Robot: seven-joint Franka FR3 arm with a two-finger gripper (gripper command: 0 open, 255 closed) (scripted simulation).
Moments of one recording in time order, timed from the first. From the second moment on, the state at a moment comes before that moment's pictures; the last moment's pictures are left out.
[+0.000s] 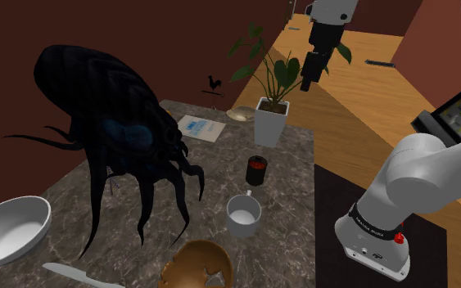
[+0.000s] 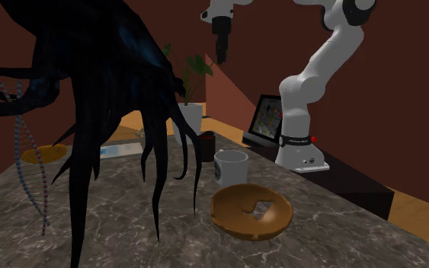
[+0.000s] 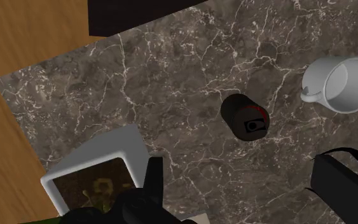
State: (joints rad) arm 0.00 -0.74 -0.07 -2.32 -0.03 1.58 -0.11
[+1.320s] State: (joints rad) arm 0.03 -0.41 0.12 -2.60 0.06 2.20 0.21
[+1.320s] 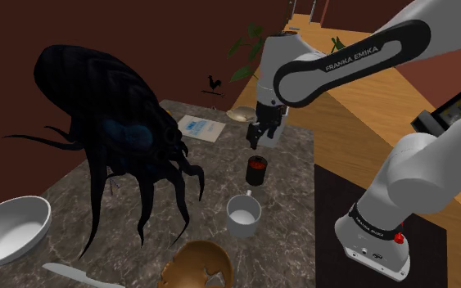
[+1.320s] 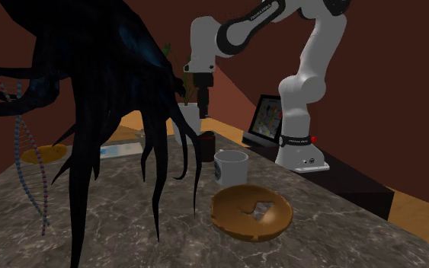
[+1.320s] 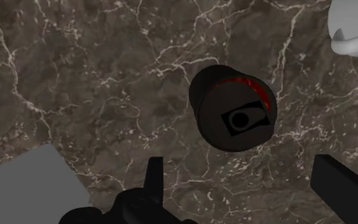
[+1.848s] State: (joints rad) arm 0.03 -0.24 0.16 -2.63 0.06 2.39 0.28
